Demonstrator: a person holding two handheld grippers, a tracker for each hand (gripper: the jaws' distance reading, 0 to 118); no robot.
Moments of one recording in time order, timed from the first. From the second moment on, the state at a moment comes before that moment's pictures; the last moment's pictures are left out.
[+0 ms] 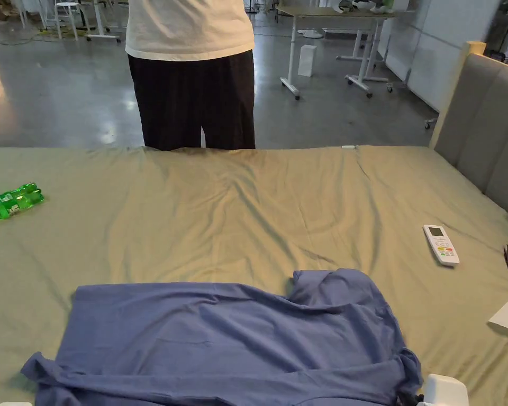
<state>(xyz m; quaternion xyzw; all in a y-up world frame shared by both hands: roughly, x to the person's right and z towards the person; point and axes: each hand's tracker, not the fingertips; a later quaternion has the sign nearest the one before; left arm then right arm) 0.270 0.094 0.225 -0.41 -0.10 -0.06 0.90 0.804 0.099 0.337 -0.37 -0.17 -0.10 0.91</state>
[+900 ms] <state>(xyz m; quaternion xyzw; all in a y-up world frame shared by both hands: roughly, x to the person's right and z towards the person) 0.217 0.121 0.363 -0.39 -0.12 0.00 0.91 0.791 0.135 0.466 -0.35 -0.18 -0.15 0.91</state>
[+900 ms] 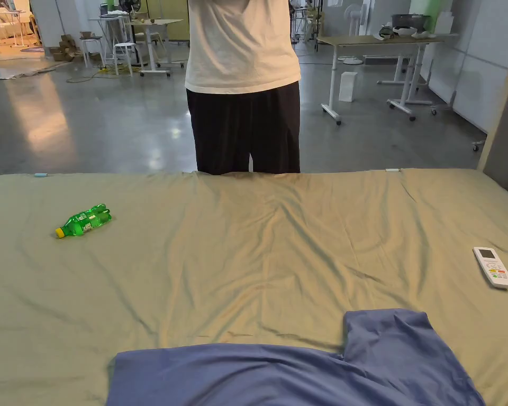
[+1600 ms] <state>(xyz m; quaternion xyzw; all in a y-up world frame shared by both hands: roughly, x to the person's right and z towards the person) 0.289 0.283 0.449 -0.10 -0.14 -0.04 0.99 0.700 0.268 0.524 -0.12 -0.08 -0.03 0.99</state>
